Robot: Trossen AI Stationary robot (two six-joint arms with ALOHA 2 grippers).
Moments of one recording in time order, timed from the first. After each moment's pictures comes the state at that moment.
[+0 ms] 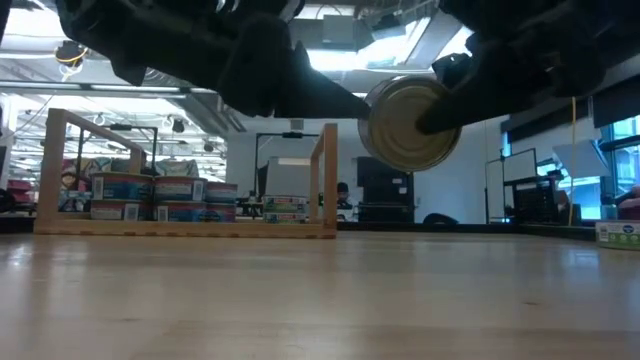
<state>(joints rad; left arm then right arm) -0.27 1.79 0.78 0.71 -0.39 0.19 0.39 1.46 0.75 0.05 0.43 -0.01</state>
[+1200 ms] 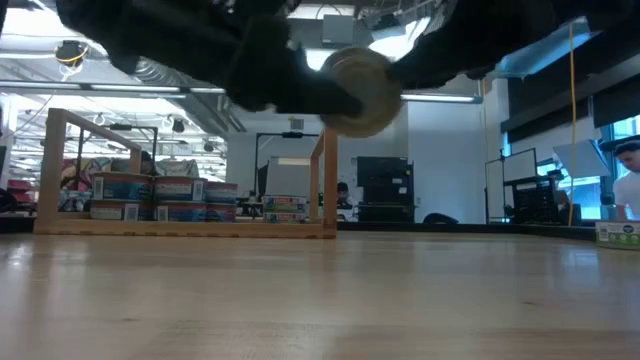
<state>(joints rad) -0.27 1.76 0.79 0.69 -0.44 0.19 0.36 1.45 0.76 0.23 0.36 -0.05</state>
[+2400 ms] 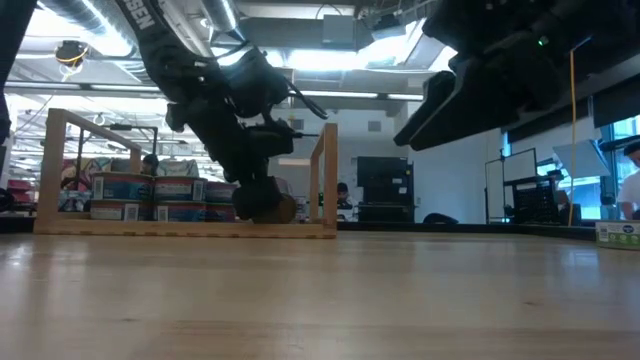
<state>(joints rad) 0.19 1.77 0.79 0.15 -0.79 0.23 0.34 1.48 0.75 0.02 0.41 0.05</state>
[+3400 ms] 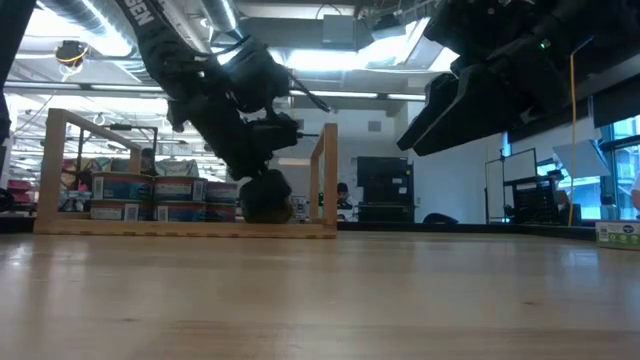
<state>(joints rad) 0.16 1.77 0.79 0.17 -0.79 0.17 0.34 1.48 0.75 0.00 0.41 0.05</state>
